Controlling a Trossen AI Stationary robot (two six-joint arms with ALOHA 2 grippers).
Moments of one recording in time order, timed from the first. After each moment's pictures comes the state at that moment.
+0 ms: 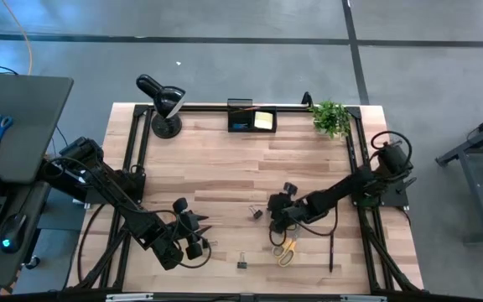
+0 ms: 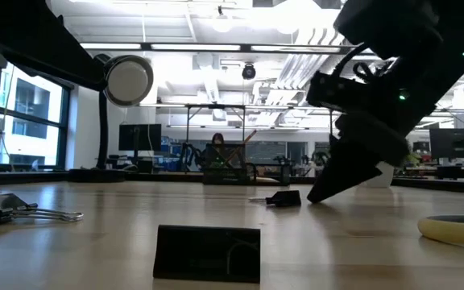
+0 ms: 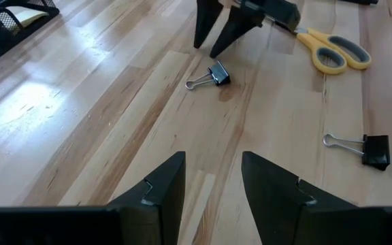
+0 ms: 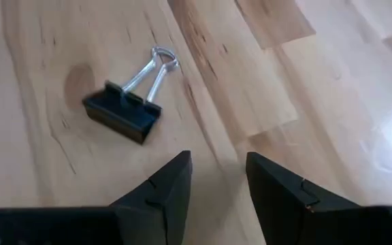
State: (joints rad) left arm -0.69 1.58 0.86 -0.34 -0.90 -0.90; right arm 0.40 1.79 0.78 -0.01 0.48 0.60
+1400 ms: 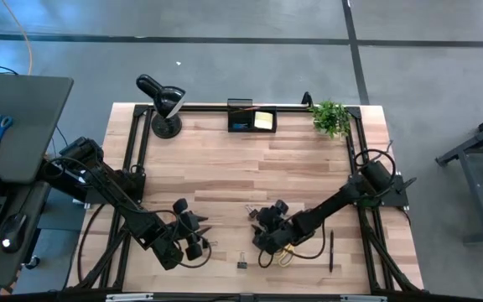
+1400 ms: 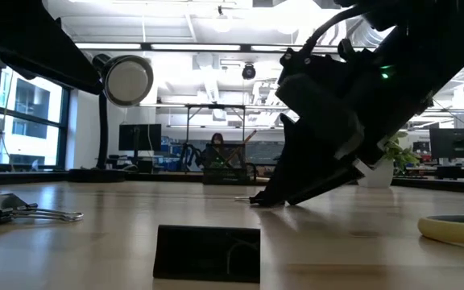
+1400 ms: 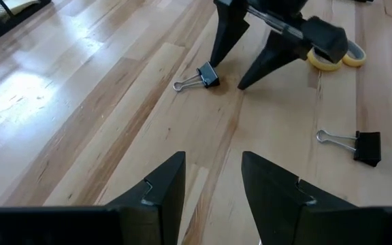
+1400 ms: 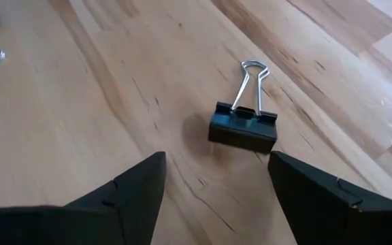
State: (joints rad) left arm -0.69 1.58 0.86 -0.34 -0.87 -0.92; right arm 0.51 2.02 1.08 -0.16 0.60 0.97
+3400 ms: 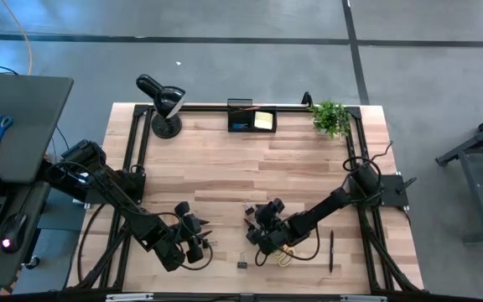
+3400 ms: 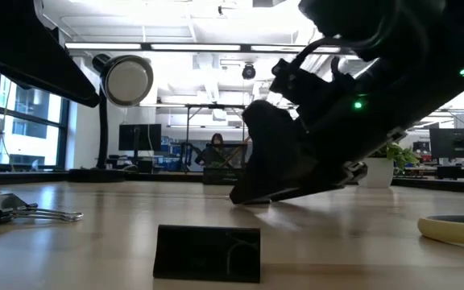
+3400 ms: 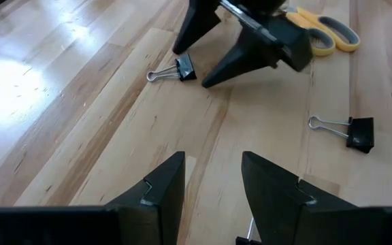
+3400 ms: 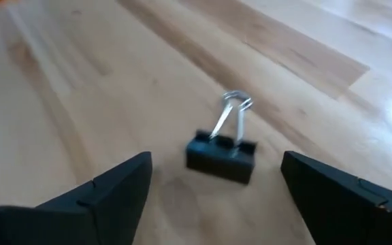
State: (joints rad) left arm -0.69 1.61 0.86 -0.30 -0.83 -0.92; right arm 0.48 2.11 1.08 0.00 0.82 0.96
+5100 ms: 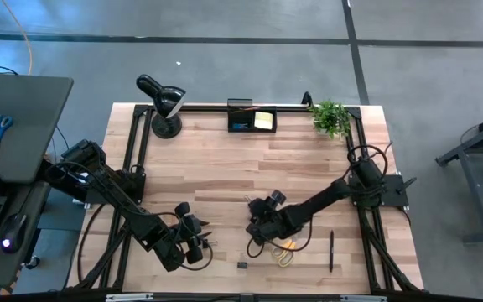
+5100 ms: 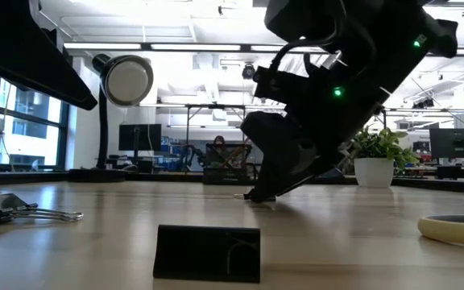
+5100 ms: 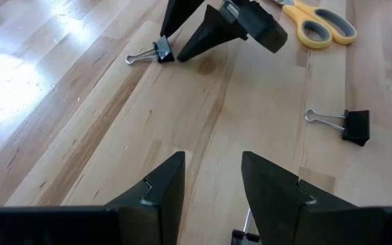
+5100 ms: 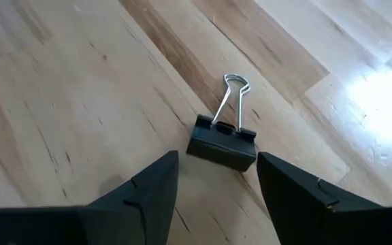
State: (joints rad) left arm -0.69 1.61 0.86 -0.30 -0.80 -0.92; right arm 0.42 2.07 1.20 -0.36 0.69 0.91
